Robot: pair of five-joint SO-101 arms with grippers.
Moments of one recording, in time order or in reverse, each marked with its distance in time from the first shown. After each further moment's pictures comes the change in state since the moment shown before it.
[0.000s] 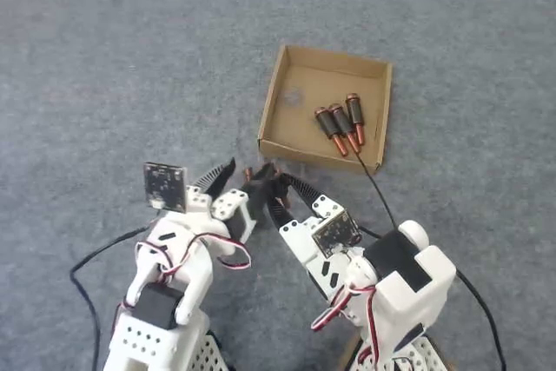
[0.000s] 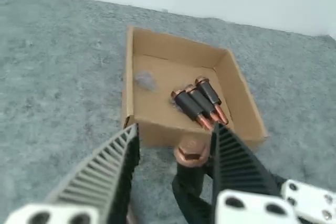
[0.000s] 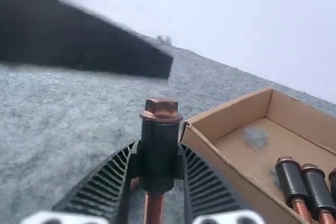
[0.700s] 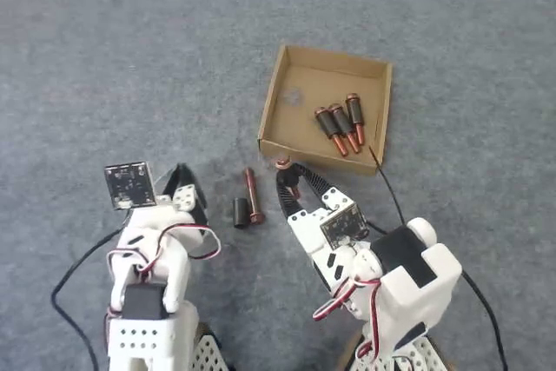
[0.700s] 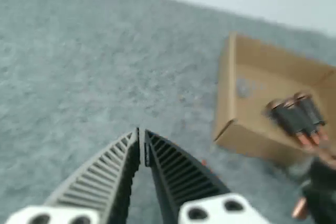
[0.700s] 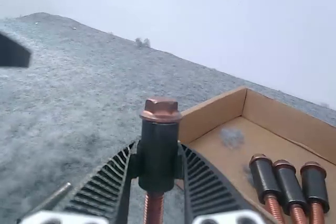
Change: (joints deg) left arm -18.5 0.0 2.4 7.1 -6.4; right arm 4.3 0.0 -1.1 0.0 0.1
